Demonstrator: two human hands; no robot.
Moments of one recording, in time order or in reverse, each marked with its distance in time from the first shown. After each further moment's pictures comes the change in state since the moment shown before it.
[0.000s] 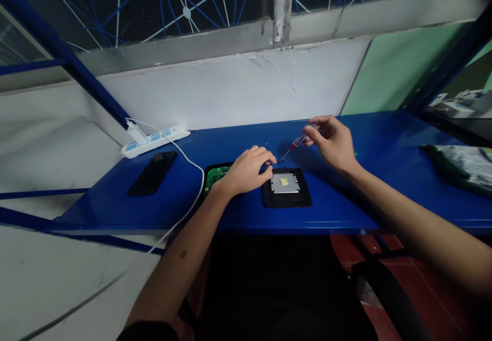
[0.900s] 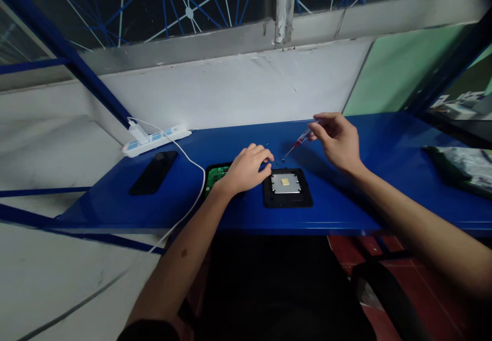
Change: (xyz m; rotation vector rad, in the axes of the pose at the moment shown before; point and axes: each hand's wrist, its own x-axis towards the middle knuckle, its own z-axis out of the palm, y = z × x) left_hand 0.000 -0.004 0.002 0.062 0.030 -0.055; right_hand 0.002 0.005 -0.007 -0.137 0.029 -0.125
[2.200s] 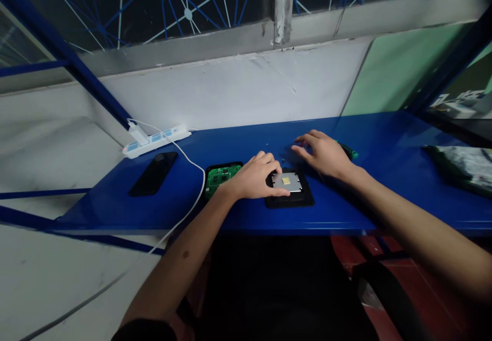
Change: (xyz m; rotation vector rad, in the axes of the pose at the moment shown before) left_hand 0.000 0.012 0.003 -0.120 -0.215 0.076; right_hand -0.008 0.000 0.002 -0.707 -0.440 -0.182
